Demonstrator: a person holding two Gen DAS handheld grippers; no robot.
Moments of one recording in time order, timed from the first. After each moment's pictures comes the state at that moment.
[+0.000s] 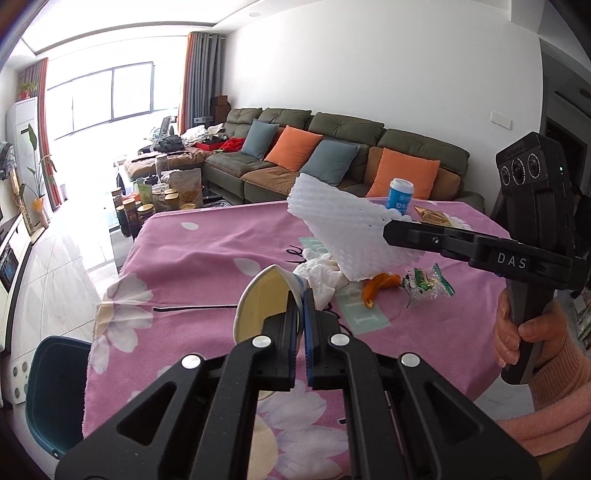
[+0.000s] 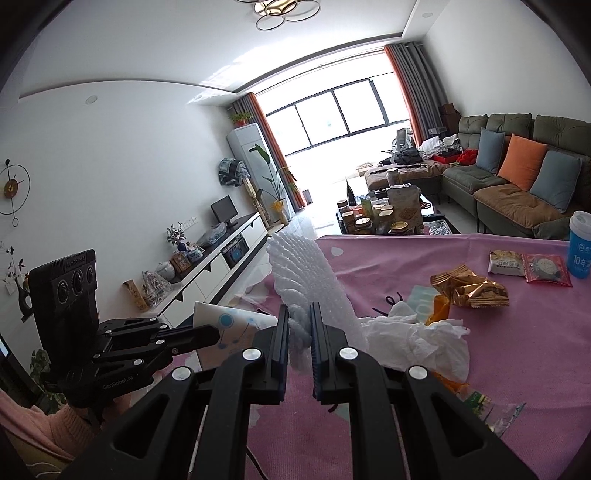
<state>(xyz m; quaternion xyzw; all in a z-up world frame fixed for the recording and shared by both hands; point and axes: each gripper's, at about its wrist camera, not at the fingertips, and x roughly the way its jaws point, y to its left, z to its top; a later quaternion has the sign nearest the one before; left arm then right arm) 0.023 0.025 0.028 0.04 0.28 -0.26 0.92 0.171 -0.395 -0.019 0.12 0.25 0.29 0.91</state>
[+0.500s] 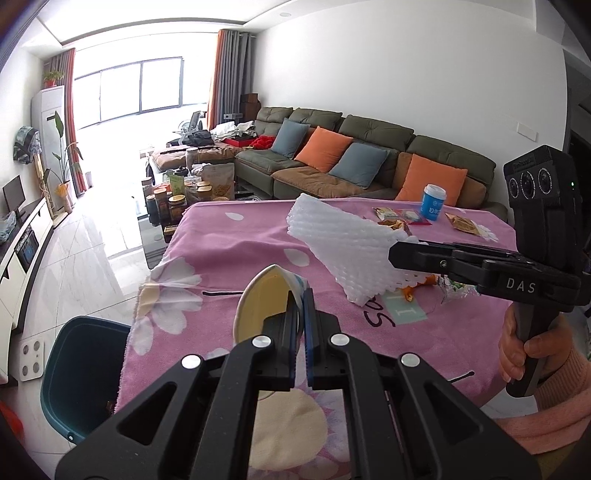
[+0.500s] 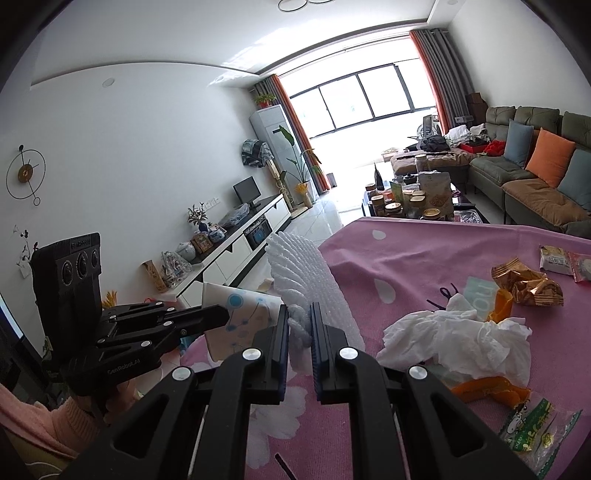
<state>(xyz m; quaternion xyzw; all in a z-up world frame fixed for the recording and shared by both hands) 0.018 0.067 0.033 0.02 0.28 -0.21 0.94 0.181 -0.344 -0.024 0.10 0.27 0.34 0.89</state>
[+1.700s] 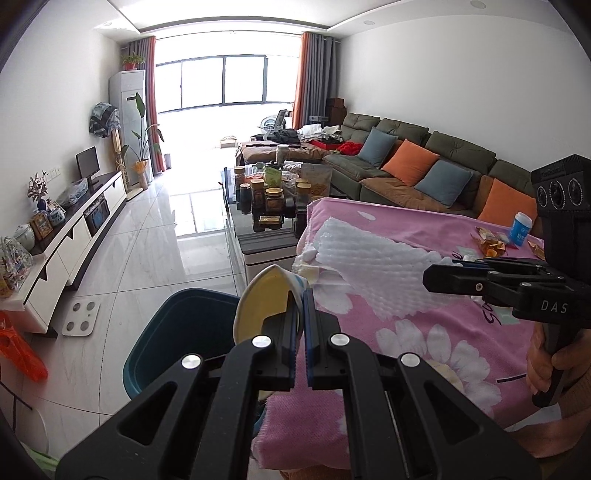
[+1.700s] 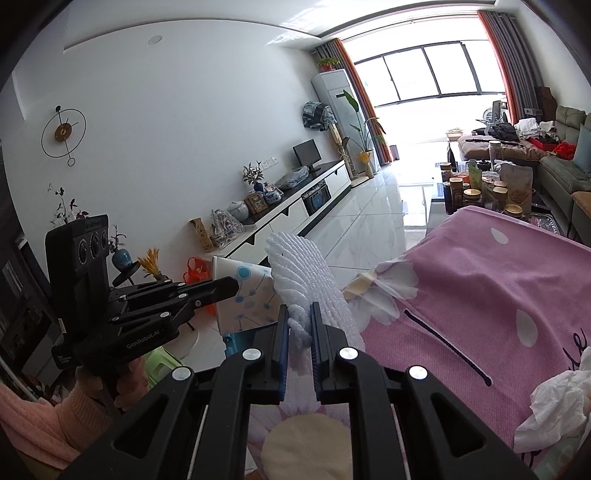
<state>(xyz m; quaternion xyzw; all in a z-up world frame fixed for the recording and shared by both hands) 0.018 0.194 0.029 -0.01 0.29 -0.04 0.96 0.209 -0.213 -0.021 0.05 0.31 0.45 0.83</state>
